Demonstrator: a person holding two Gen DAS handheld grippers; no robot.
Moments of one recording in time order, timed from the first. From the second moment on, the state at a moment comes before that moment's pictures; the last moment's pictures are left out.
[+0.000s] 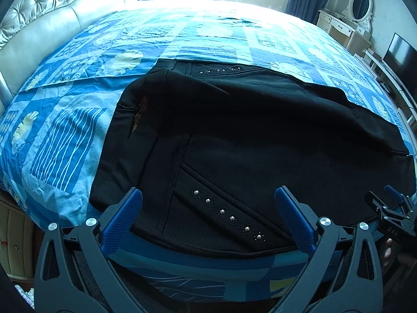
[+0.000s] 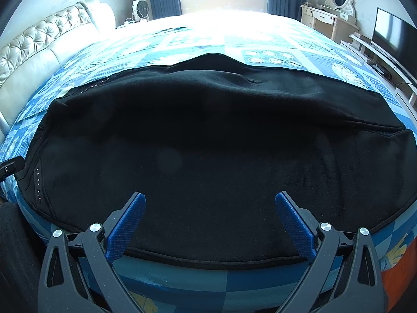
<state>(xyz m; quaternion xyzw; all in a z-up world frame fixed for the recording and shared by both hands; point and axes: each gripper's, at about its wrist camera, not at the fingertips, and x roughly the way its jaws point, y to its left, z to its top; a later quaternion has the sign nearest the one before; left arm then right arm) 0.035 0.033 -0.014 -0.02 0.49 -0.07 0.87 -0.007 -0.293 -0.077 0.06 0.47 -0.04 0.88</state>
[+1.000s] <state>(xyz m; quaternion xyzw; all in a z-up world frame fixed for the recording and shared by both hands) 0.317 0.151 -0.050 -0.15 0.55 -0.23 0.79 0.110 -0.310 -0.023 0.11 0.41 0.09 0.90</state>
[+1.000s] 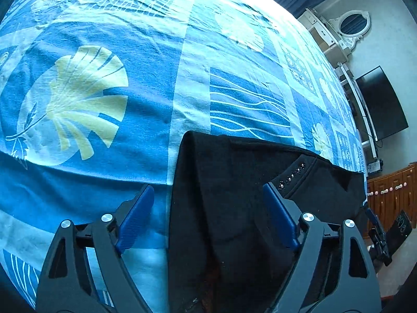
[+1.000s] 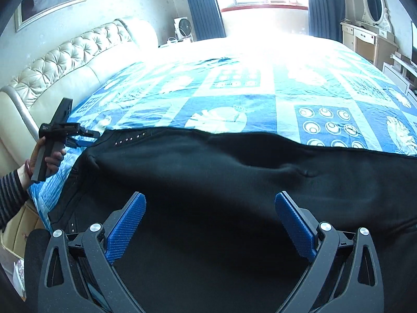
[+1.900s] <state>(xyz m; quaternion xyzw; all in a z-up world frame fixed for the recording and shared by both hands) 0.337 0.130 -0.057 -0.11 0.56 -0.25 0.78 0.264 -0.292 -0.066 -0.07 0.55 0.17 0.82</state>
